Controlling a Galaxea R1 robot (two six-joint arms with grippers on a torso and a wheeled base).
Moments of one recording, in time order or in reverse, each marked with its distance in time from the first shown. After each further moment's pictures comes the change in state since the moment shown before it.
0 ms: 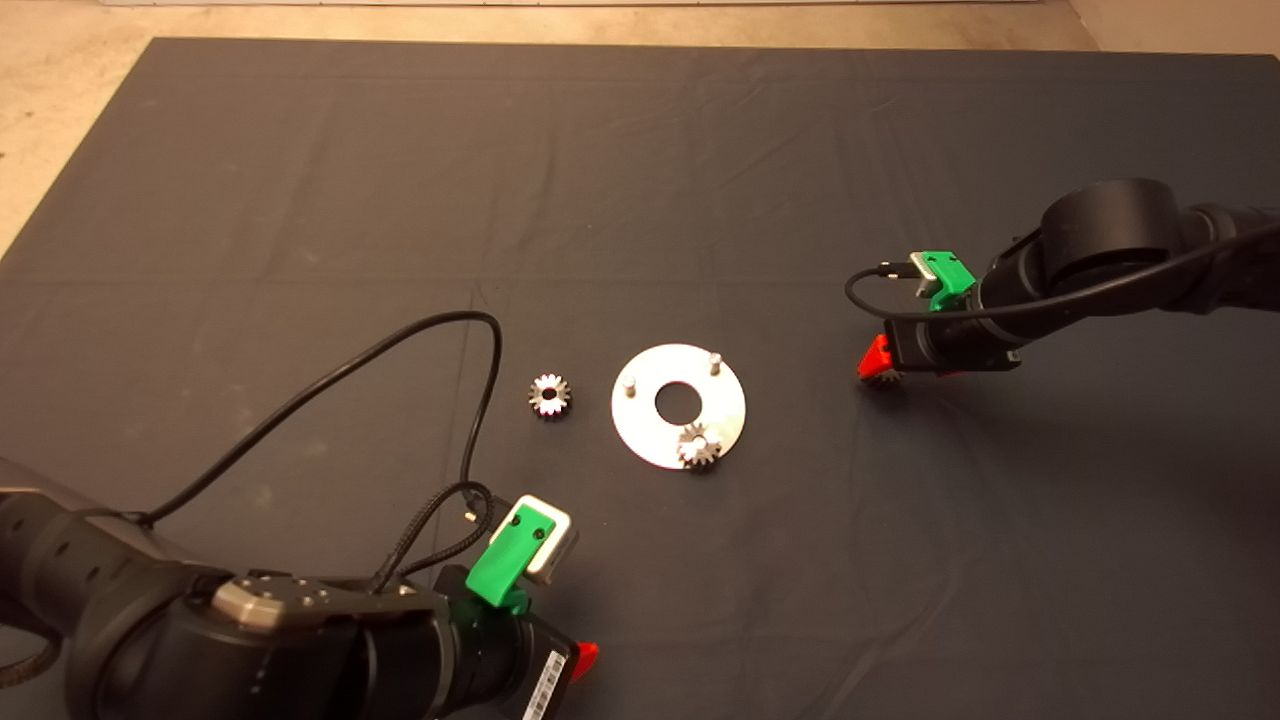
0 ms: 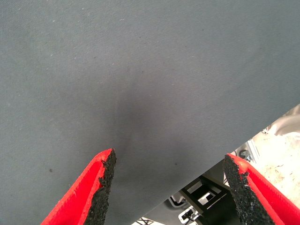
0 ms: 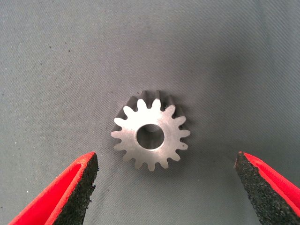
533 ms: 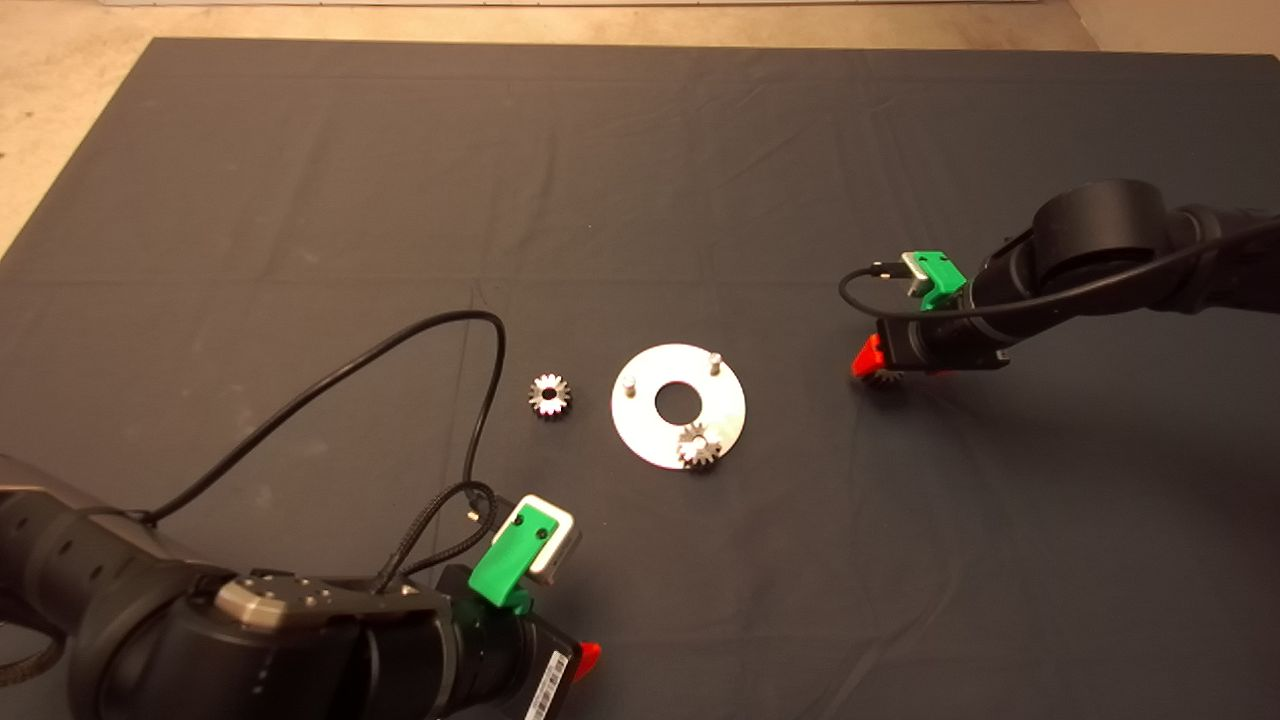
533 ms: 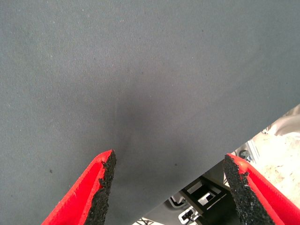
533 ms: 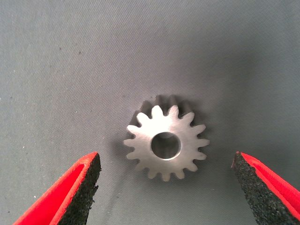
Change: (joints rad) left arm -0.001 0.001 0.000 0.000 0.000 0.000; right arm -0.014 0.009 -0.016 0.000 0.035 -0.003
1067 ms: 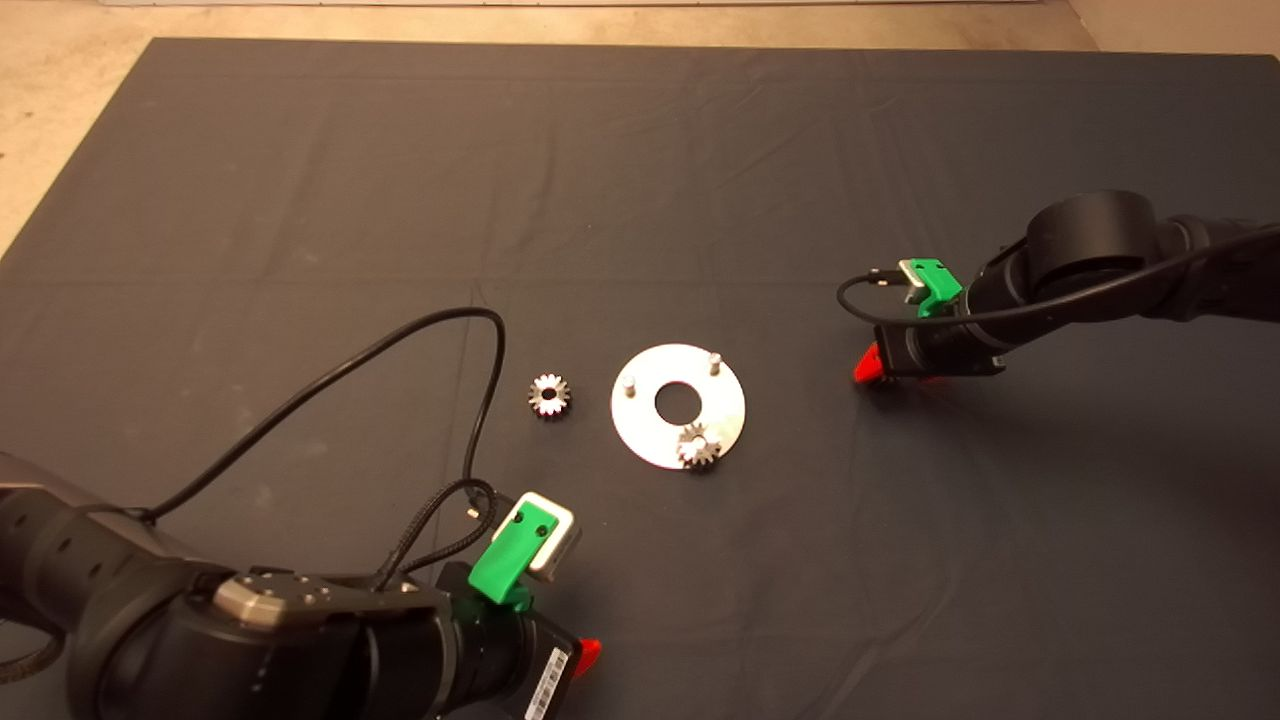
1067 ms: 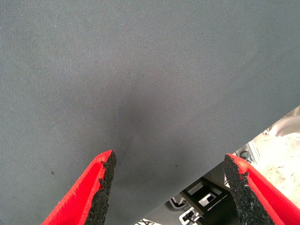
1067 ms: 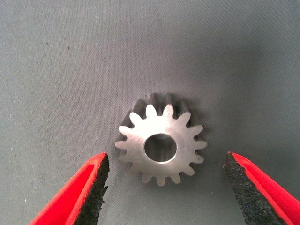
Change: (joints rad) left arm -0.005 0.000 0.000 0.000 0.000 0.000; right arm -0.013 0.000 -0.013 0.000 0.008 -0.011
